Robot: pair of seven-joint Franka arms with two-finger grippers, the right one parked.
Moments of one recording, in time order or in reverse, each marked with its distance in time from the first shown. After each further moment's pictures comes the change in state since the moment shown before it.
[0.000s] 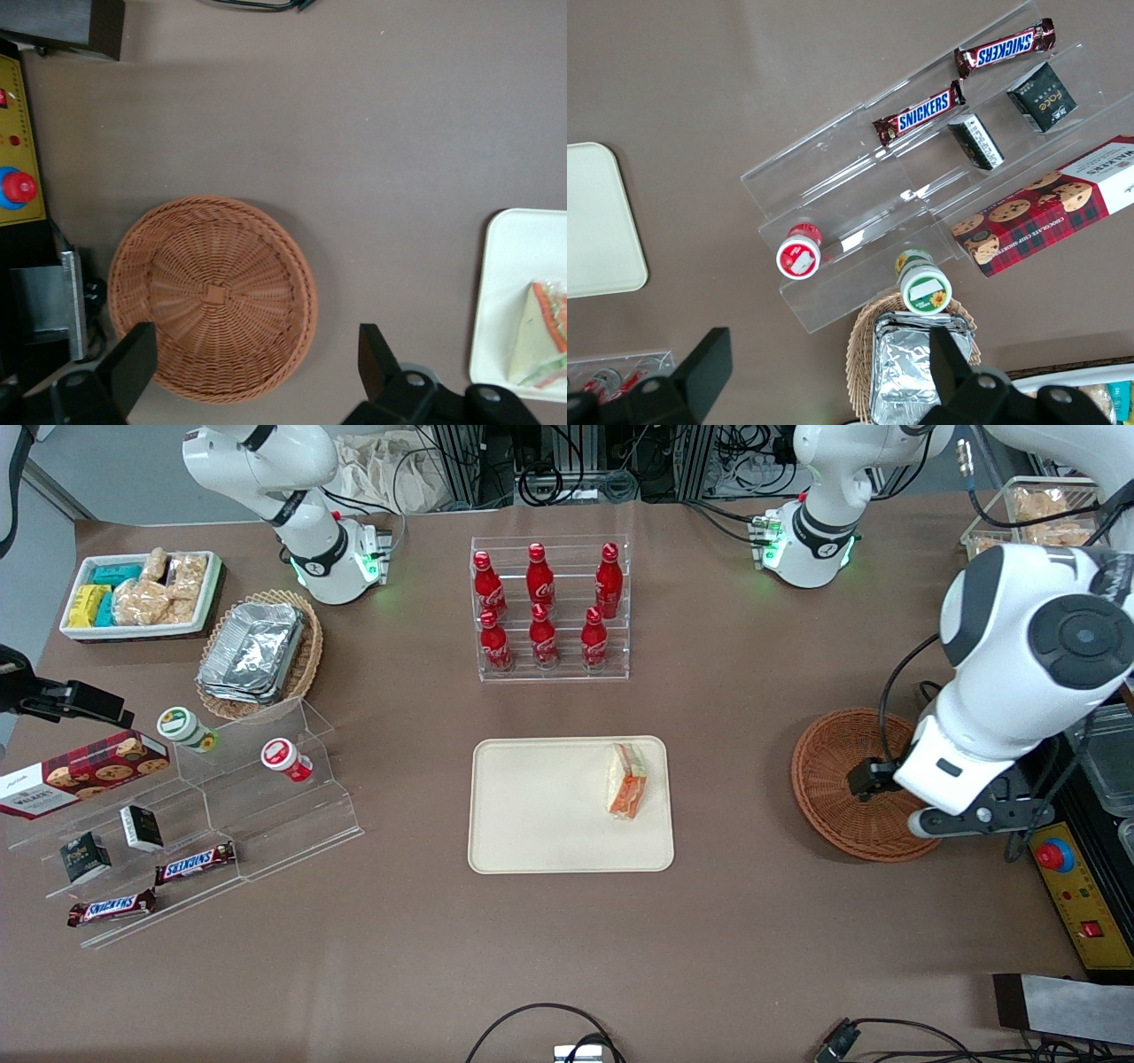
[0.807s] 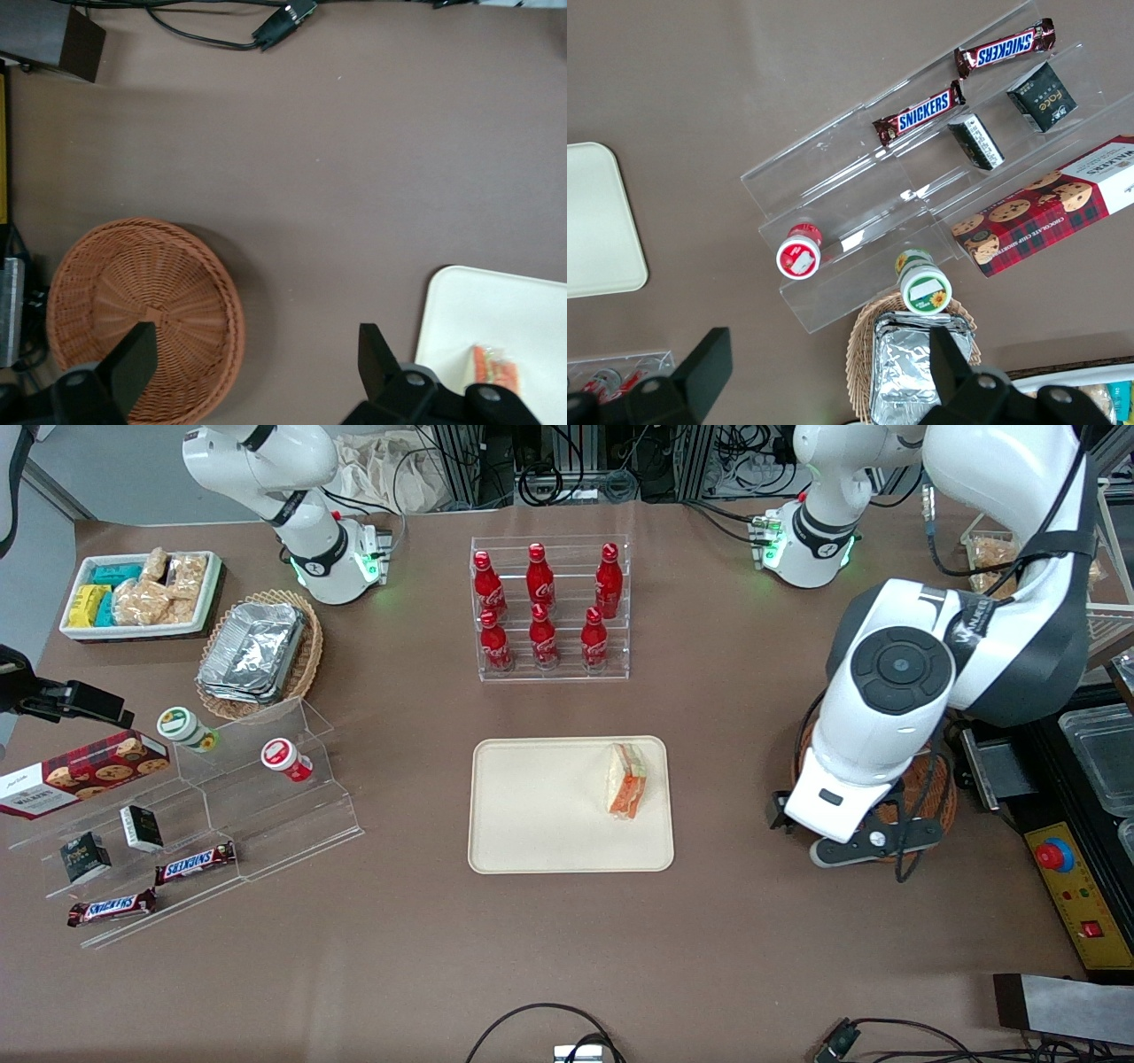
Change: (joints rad) arm -0.008 0.204 -0.245 0.187 0.249 -0.037 -0.362
